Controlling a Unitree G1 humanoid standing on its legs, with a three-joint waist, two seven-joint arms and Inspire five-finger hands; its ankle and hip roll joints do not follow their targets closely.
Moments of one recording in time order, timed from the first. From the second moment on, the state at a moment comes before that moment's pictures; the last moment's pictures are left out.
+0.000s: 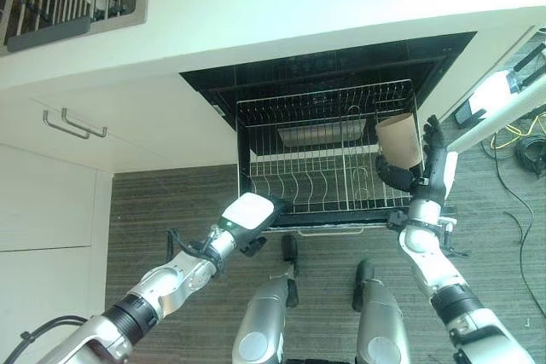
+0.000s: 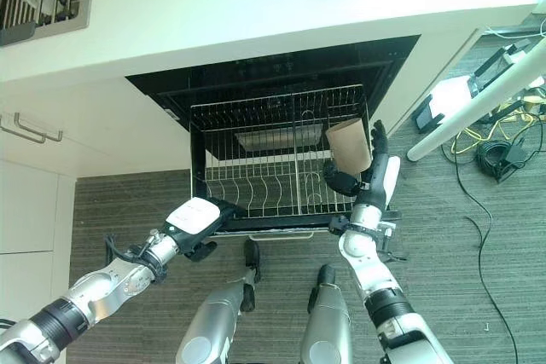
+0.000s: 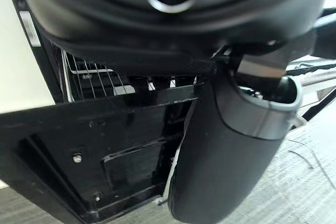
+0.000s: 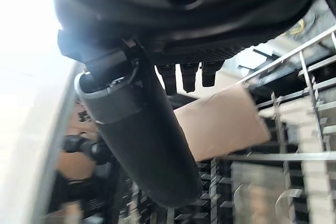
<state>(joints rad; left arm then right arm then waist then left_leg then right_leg) -0.28 0.72 -0.66 0.24 0.76 -0.13 0.19 -0.29 -0.40 0.26 0.37 0.17 -0.36 -0.65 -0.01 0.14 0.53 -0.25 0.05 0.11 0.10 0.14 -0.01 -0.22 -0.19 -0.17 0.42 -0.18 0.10</state>
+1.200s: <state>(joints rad) 0.24 0.42 0.05 0.39 -0.04 0.03 0.29 0.11 -0.31 -0.05 0.00 0.25 -0.54 -0.52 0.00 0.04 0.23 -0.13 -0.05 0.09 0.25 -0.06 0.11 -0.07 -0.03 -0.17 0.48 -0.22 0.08</state>
